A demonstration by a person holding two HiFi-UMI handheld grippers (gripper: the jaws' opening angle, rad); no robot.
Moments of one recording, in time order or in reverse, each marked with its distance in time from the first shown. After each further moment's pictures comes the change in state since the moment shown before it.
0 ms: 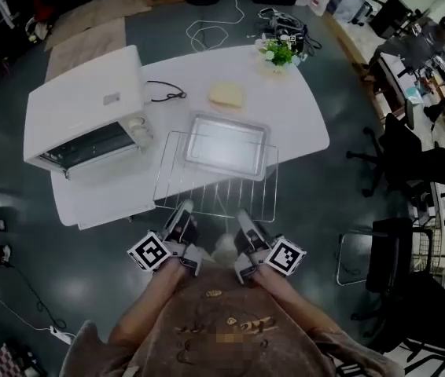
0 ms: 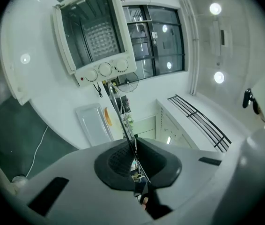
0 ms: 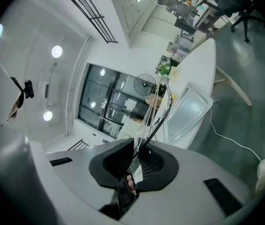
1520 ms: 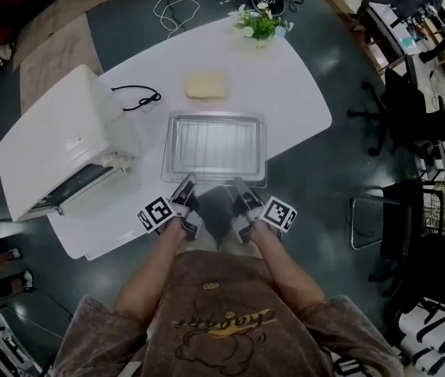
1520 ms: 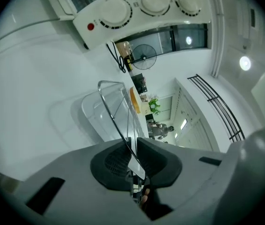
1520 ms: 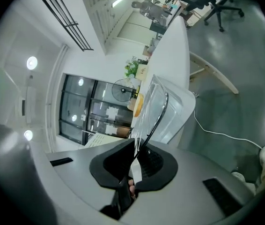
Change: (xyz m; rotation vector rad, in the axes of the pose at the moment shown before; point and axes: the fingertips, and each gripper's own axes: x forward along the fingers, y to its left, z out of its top) left arm 0.138 0.131 0.004 -0.002 0.310 0.161; right arm 0.073 -0.169 0.027 0.243 -0.078 -0.263
